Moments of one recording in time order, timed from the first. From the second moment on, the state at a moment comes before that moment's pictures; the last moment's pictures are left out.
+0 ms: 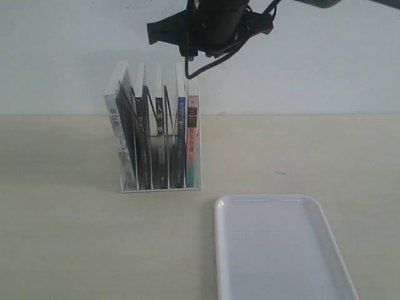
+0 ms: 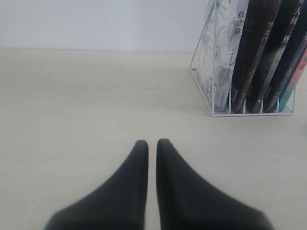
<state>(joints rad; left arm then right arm) -0.06 0.00 0.00 -0.04 0.34 -0.02 0.71 1.99 -1.97 -0.45 0.89 0.61</state>
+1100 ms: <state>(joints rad) -0.06 0.00 0.00 -0.04 0.34 -0.02 0.66 2.11 -1.97 -0.37 0.77 0.55</state>
